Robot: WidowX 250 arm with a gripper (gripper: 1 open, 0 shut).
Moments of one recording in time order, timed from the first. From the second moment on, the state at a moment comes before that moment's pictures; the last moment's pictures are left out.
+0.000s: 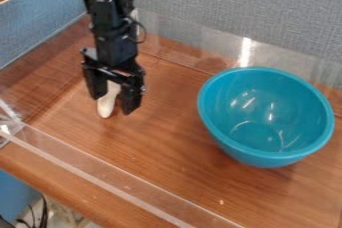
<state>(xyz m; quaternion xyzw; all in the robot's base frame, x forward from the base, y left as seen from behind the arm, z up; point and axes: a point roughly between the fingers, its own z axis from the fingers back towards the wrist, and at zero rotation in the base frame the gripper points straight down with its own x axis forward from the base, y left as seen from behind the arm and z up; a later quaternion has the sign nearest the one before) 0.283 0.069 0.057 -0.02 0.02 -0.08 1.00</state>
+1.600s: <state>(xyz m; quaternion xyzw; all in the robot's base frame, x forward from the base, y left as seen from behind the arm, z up) 0.300 0.042 0.072 -0.02 -0.01 -0.03 1.00</state>
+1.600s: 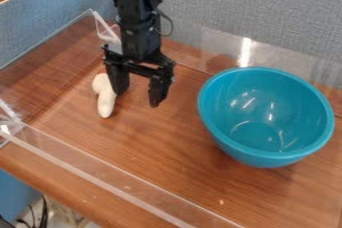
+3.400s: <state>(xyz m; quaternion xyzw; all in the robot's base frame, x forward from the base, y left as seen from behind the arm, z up) 0.273 0.058 0.054 -0.01 -0.03 0.06 1.00</state>
